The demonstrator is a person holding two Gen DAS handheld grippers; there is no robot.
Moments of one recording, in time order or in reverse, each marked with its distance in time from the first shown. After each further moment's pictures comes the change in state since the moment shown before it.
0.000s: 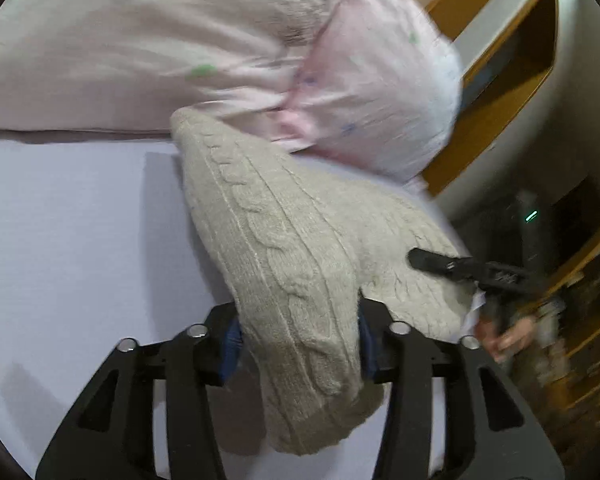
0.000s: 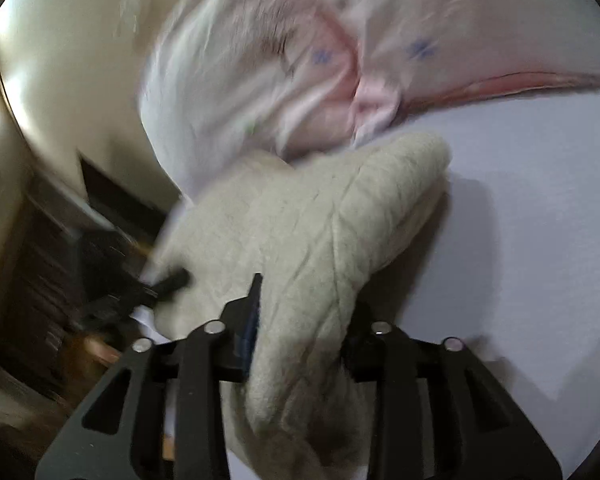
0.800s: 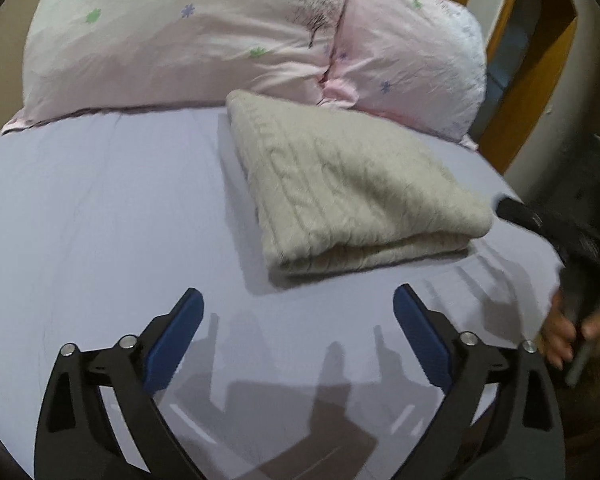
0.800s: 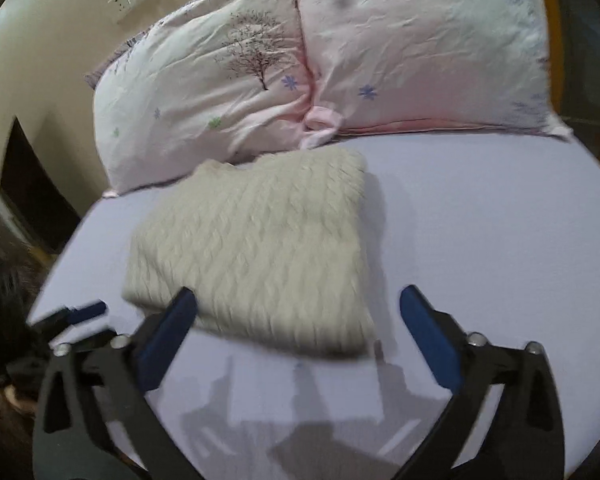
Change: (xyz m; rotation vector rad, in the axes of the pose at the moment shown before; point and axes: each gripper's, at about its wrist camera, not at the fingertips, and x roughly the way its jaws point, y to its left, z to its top) left arm -0.037 -0.042 -0.098 0.054 -0.032 0.286; right arm -0.051 0.062 -0.092 -0.011 -0.213 -0.351
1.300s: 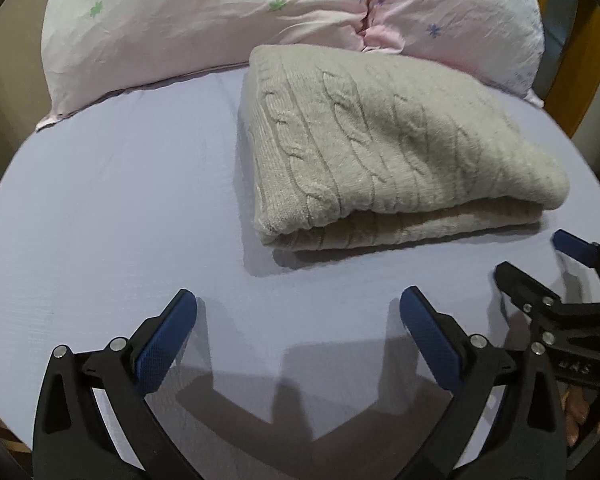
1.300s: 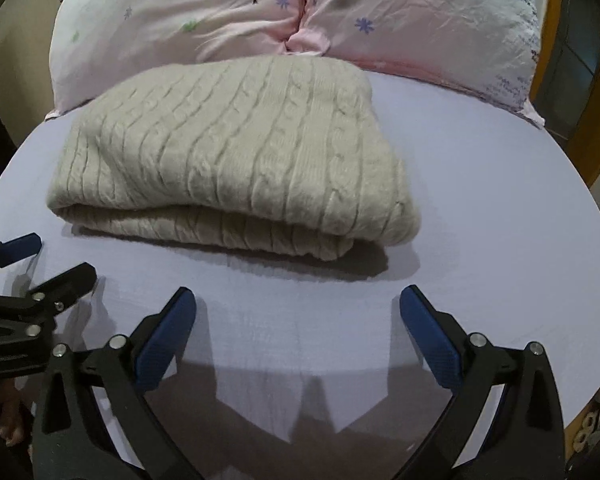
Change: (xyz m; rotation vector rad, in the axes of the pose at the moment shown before) left arm 0.040 -0.032 0.007 0.026 0.143 0.281; right arm 0.054 0.034 -0.039 -0.082 0.161 -0.205
